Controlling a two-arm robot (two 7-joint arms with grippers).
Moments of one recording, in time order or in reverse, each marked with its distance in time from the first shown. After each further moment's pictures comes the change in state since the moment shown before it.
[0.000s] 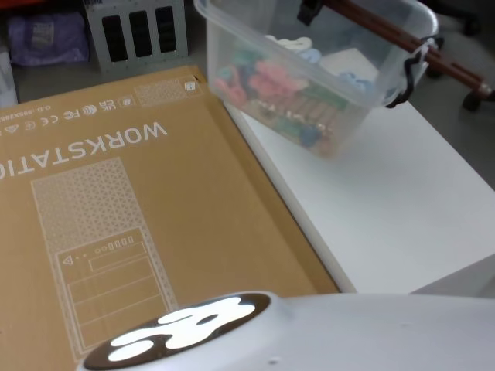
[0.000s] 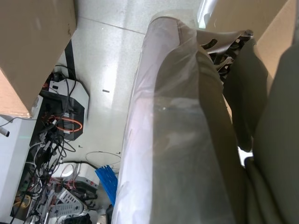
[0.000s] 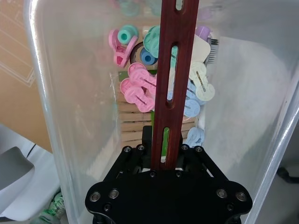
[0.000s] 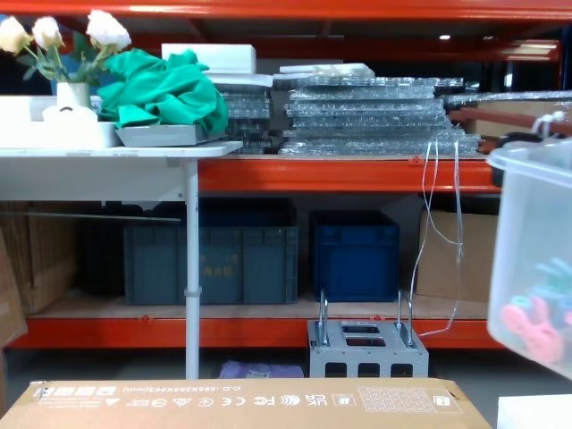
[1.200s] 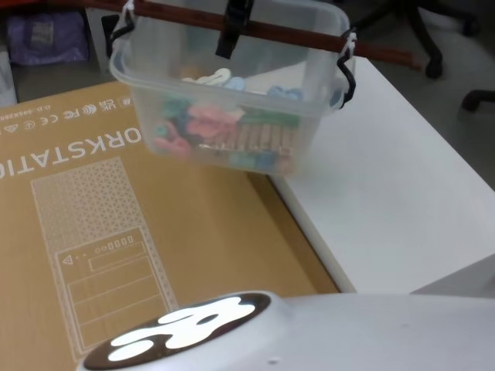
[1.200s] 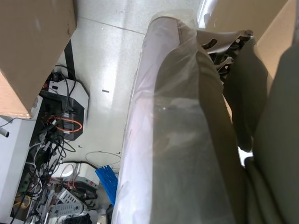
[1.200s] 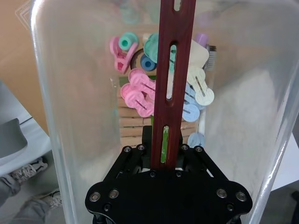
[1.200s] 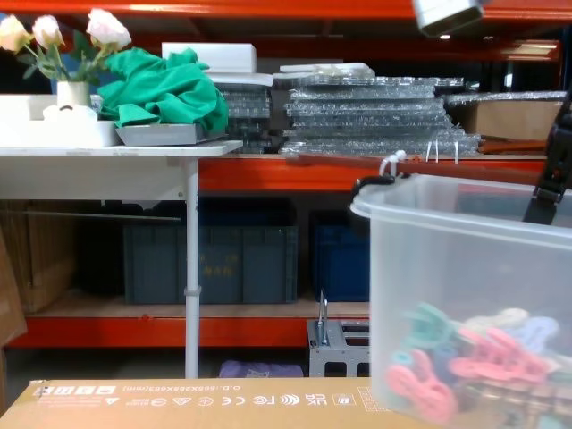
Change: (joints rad) left arm 0.000 0.000 0.000 0.000 0.000 0.000 0.000; right arm 0.065 -0.248 -0.117 0.169 0.083 -0.278 0.011
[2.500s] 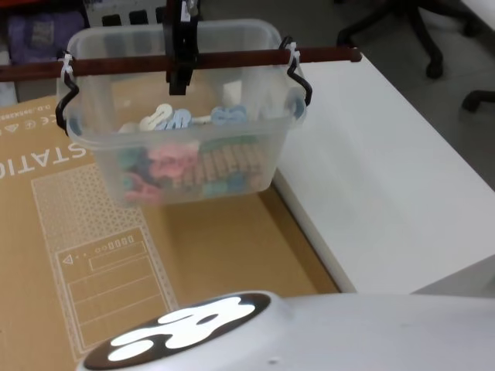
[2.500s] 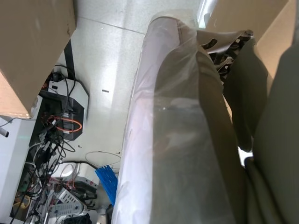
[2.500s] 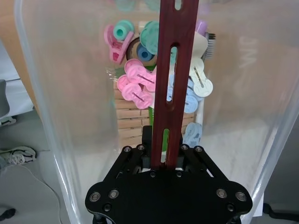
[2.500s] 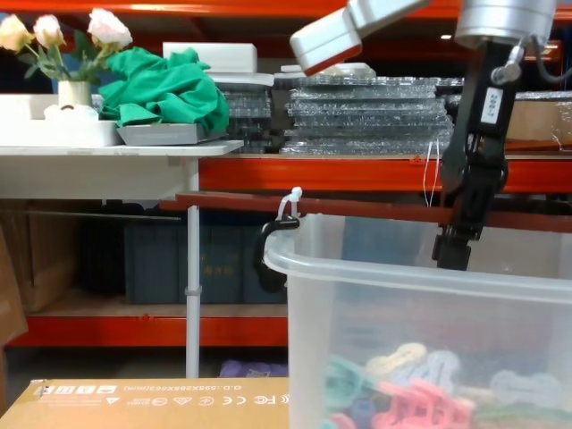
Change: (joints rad) left arm 0.000 0.000 0.000 0.000 0.000 0.000 0.000; right arm 0.057 -0.213 -0.143 0.125 0.053 -0.249 0.040
